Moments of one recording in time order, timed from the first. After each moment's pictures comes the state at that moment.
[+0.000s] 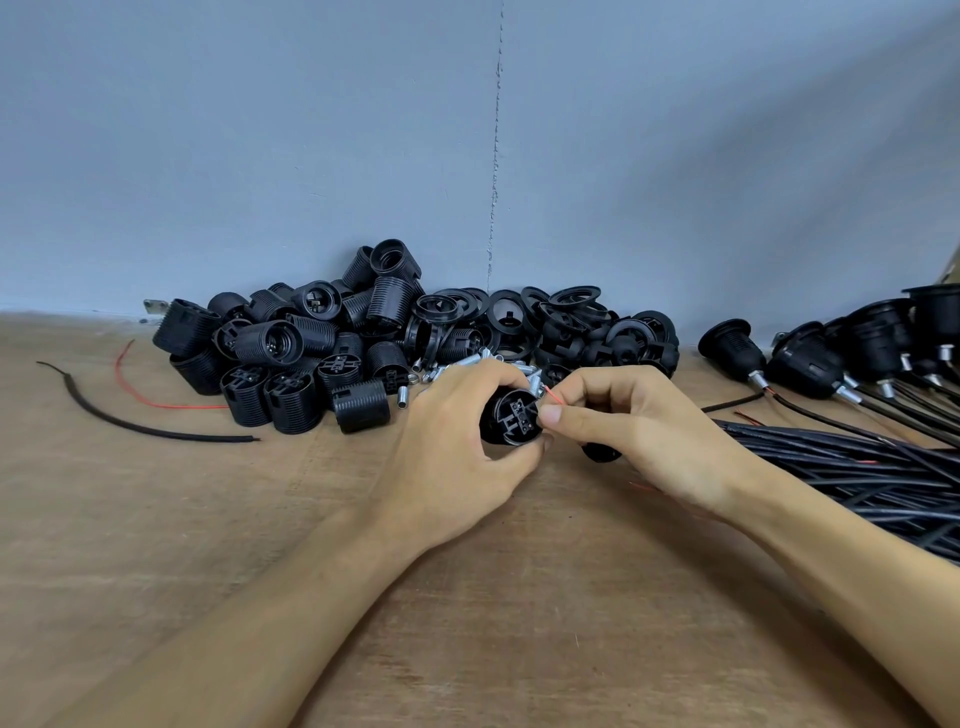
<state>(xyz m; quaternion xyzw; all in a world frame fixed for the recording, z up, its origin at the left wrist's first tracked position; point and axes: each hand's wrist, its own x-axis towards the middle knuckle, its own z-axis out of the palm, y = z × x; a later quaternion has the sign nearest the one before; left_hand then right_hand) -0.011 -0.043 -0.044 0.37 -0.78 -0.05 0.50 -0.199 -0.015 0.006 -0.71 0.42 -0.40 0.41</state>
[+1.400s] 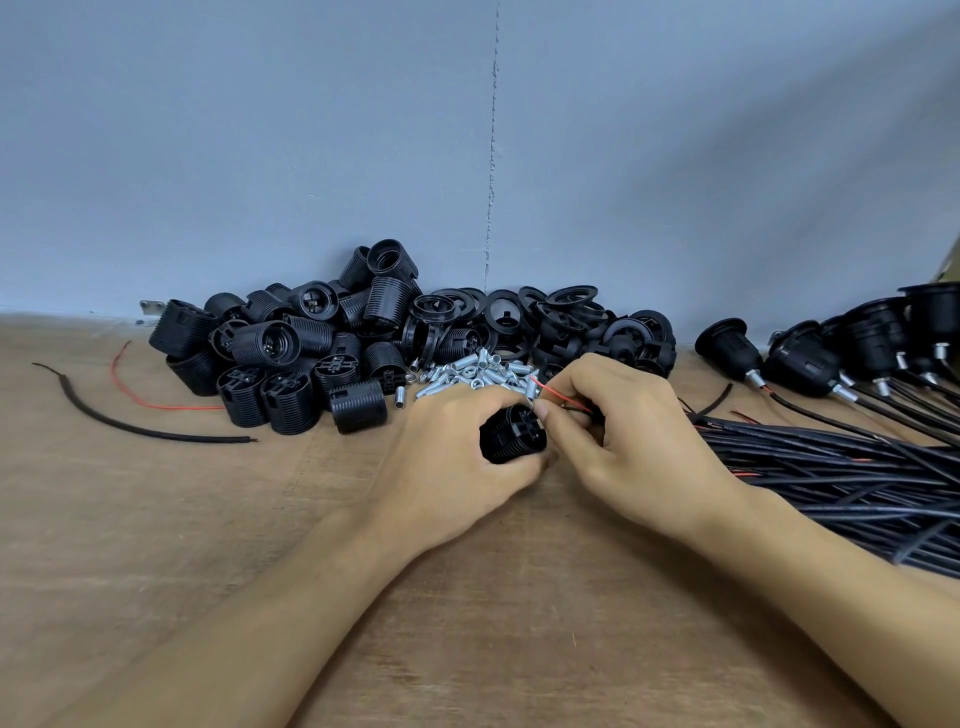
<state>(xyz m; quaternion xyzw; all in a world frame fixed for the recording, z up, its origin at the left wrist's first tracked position) -0.011 -0.038 -0.038 0.41 -0.79 -0.08 0.45 -0.190 -0.012 -0.006 -0.80 0.47 -0.38 -0.01</state>
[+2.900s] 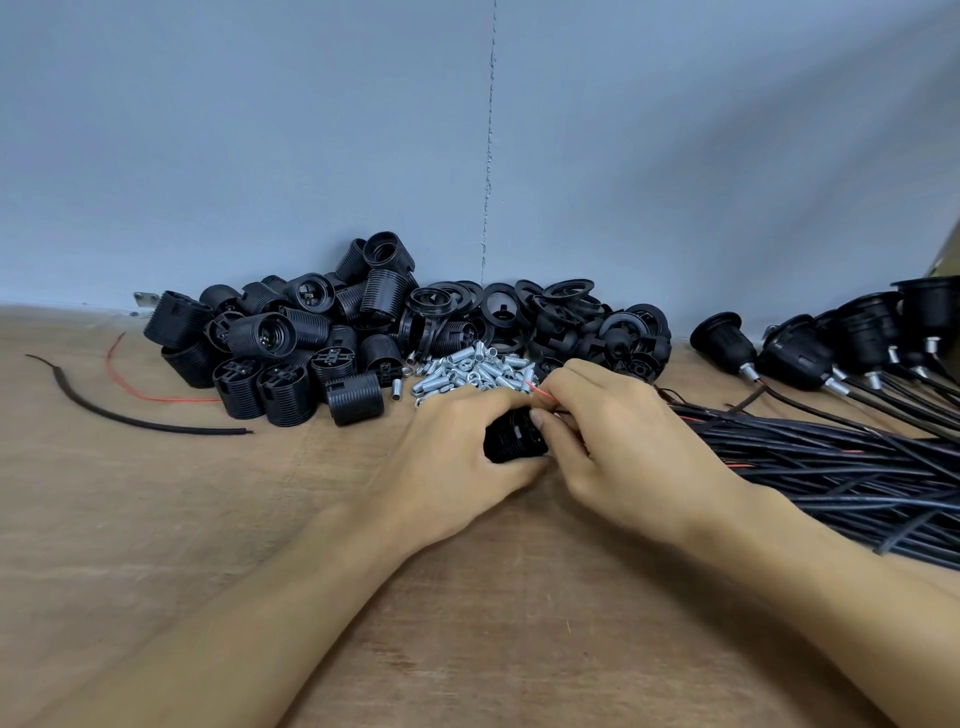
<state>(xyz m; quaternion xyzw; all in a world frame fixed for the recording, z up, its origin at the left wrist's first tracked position) -0.011 -0.040 -0.042 0.40 -0.82 -0.11 0.40 -0.183 0.001 0.000 -0.83 0.48 -0.27 -0.07</state>
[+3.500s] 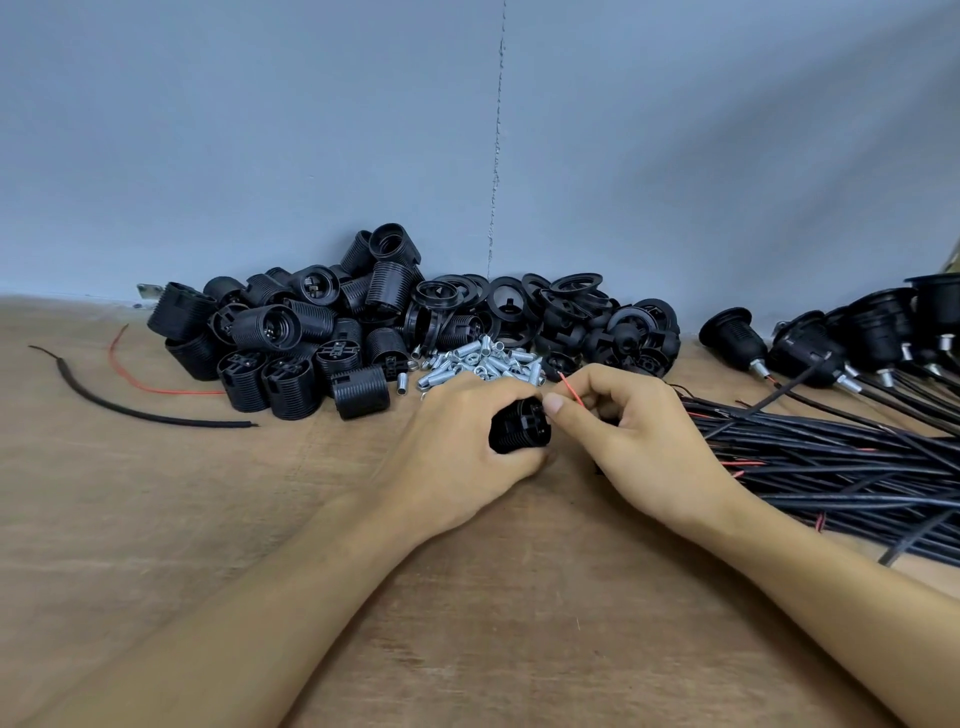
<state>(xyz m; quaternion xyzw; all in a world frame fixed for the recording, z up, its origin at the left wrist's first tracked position) -0.009 -0.049 -0.046 0.41 -0.82 -0.10 0.39 -0.188 -0.009 -0.017 -0.69 0.53 -0.43 0.22</state>
